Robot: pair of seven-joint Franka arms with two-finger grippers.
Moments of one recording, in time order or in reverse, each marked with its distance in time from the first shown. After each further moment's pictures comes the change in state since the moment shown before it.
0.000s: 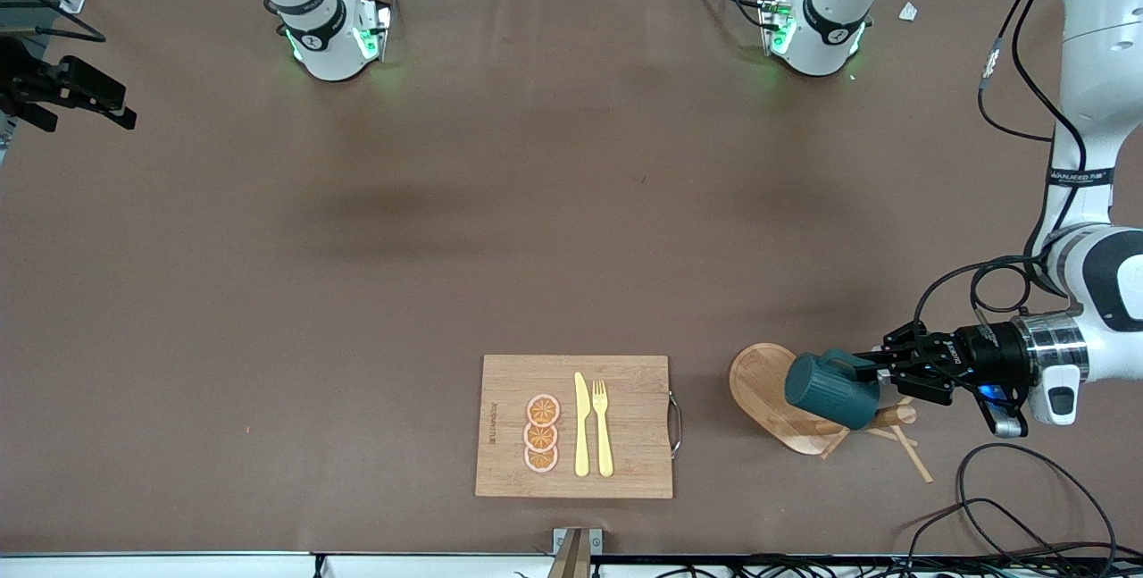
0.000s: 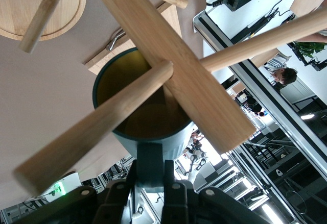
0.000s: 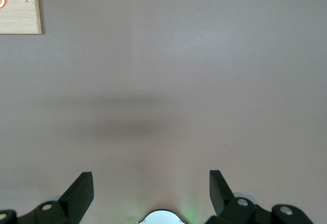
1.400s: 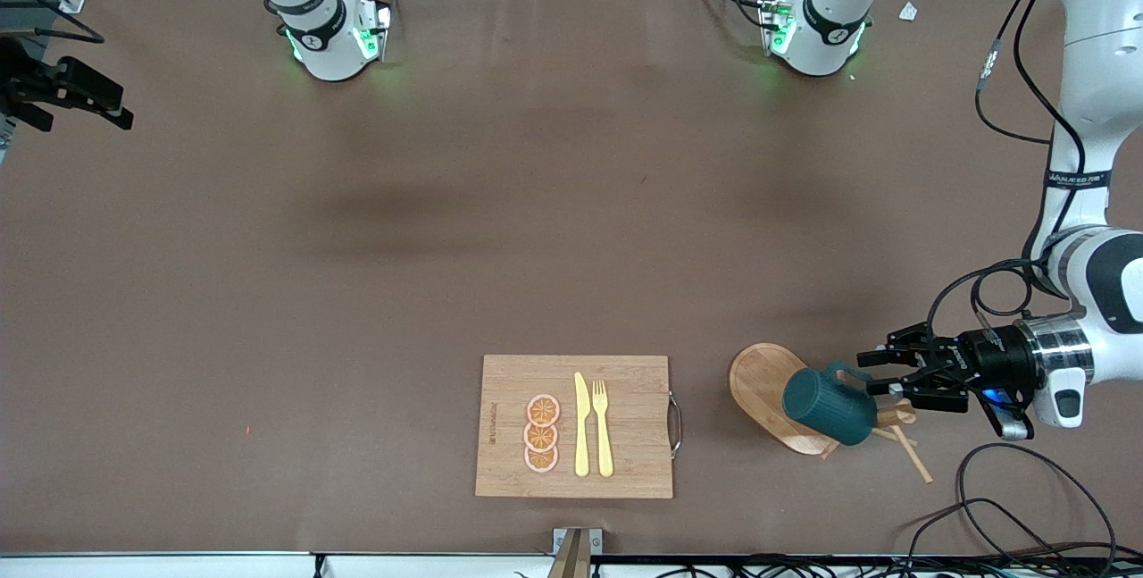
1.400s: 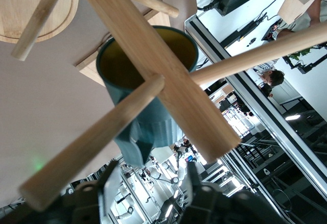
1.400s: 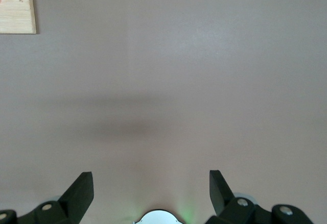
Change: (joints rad) left arm 0.008 0.013 -0.002 0.008 -0.035 0.016 0.000; right arm 0.000 0.000 0.000 0.000 -0.016 0.000 -0.001
